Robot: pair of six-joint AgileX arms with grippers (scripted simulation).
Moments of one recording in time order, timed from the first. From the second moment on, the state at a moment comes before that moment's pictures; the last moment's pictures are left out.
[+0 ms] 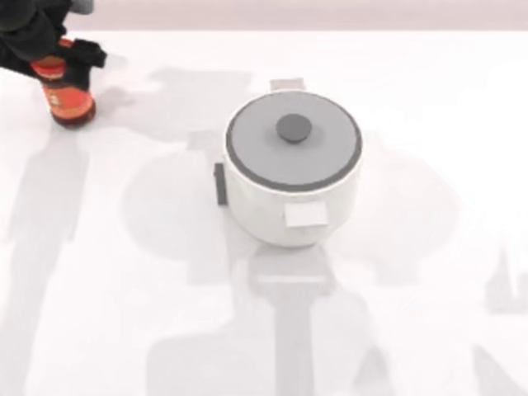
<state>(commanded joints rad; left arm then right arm) 0.00 2.64 2.52 -1.17 0.12 0.36 0.00 0.00 0.00 0.00 0.00 0.00</state>
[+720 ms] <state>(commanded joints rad) 0.02 2.41 2.28 -1.16 0.12 0.36 0.00 0.00 0.00 0.00 0.00 0.00</state>
